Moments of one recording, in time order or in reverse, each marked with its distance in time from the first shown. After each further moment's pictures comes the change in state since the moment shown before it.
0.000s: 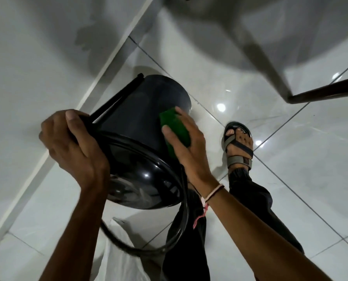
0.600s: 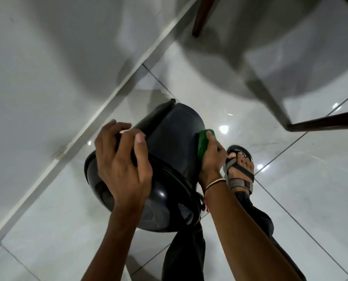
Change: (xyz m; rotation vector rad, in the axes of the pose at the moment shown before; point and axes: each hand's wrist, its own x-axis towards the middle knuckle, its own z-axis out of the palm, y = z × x) left_hand -0.041 0.057 0.009 -0.008 -0.118 0.247; right_hand 0.061 0.021 -0.024 0.233 0.598 0.488
